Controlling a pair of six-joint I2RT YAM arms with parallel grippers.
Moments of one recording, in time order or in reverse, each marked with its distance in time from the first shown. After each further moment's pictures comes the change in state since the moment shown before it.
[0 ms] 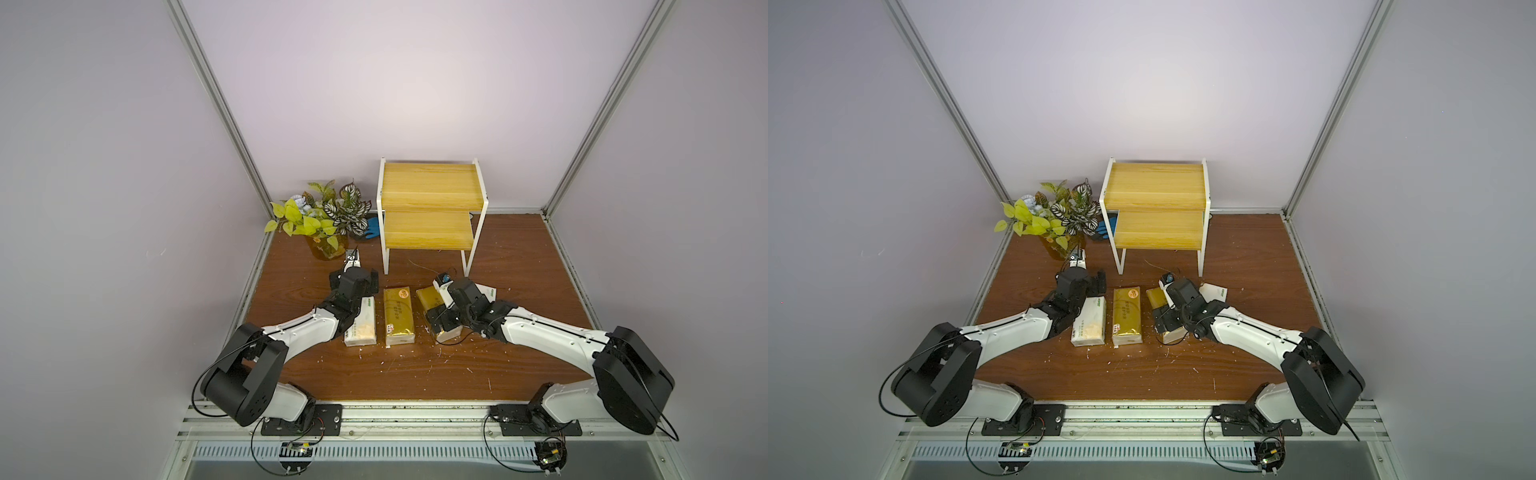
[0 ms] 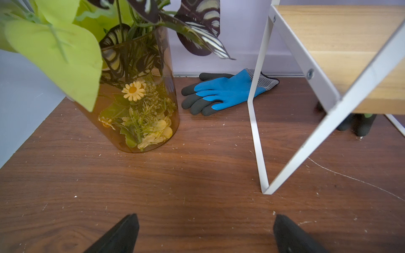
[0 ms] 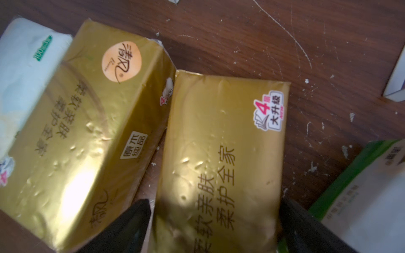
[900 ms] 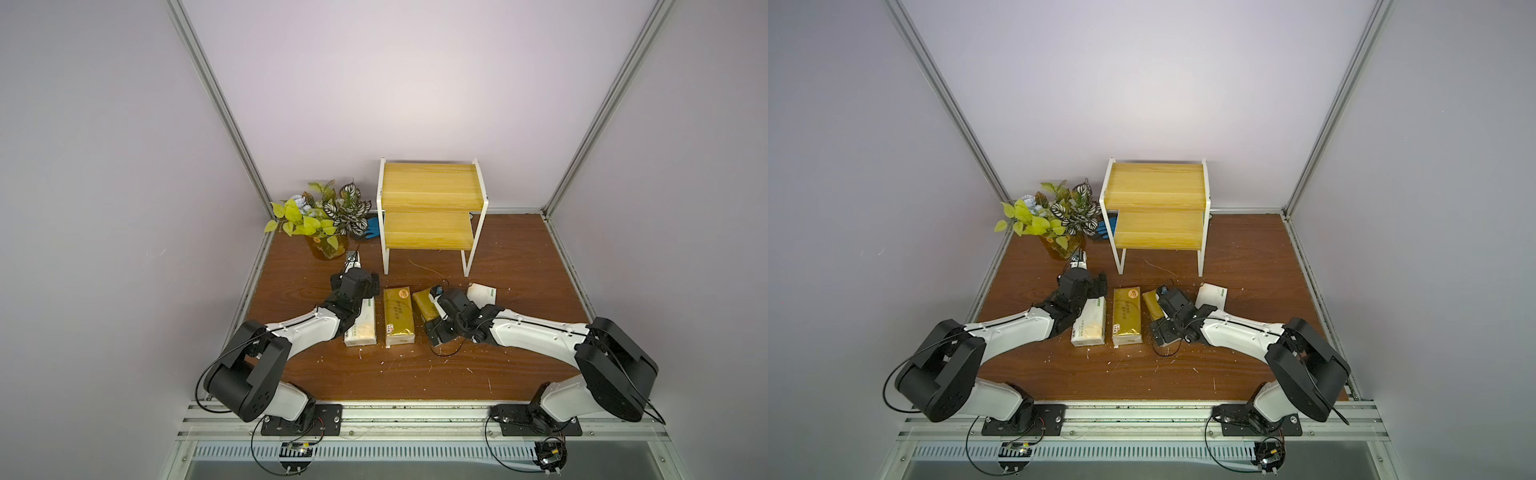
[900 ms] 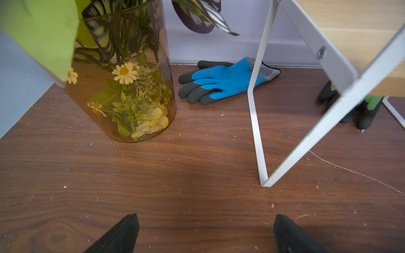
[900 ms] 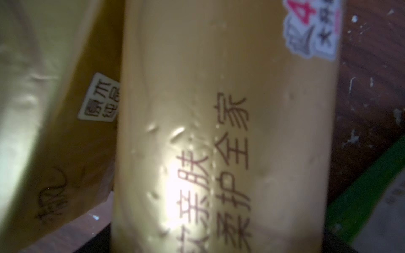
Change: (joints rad) left arm 0.000 0.025 0.003 -0.019 0.016 -0.037; right arm 0.071 0.084 -0.015 -0.047 0.050 0.054
